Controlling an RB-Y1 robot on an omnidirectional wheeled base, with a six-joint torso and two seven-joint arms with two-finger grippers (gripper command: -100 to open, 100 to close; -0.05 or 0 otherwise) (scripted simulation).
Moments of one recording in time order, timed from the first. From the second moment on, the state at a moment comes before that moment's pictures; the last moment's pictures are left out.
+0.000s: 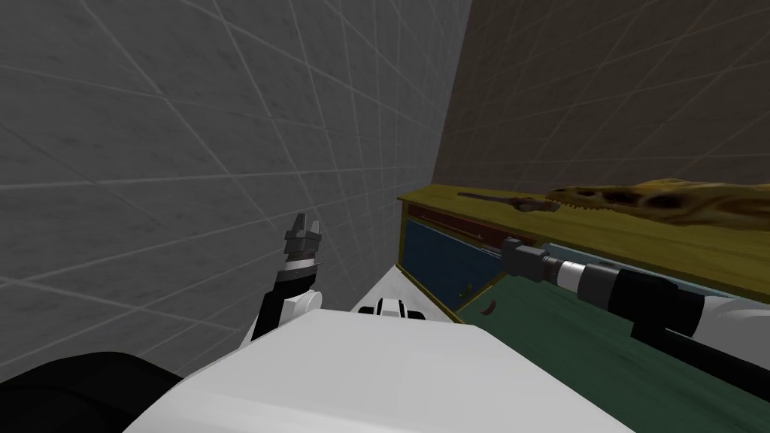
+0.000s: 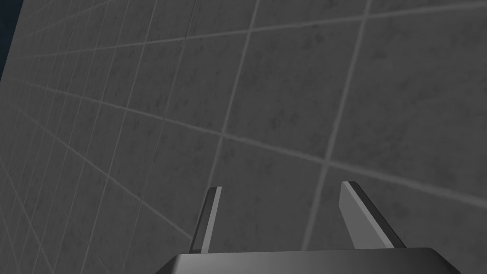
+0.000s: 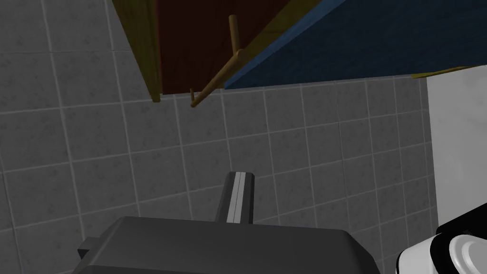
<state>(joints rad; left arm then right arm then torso) 0.54 0.02 0.06 -2.40 0.12 -0.36 -0.11 0.81 -1.01 -0.71 -2.27 1.30 -0.63 0.61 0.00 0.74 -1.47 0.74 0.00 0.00</state>
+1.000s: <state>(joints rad) 0.54 0.02 0.06 -2.40 0.12 -0.36 -0.11 0.80 -1.01 -0.68 -2.24 1.33 -0.62 0.63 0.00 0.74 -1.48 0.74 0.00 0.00</state>
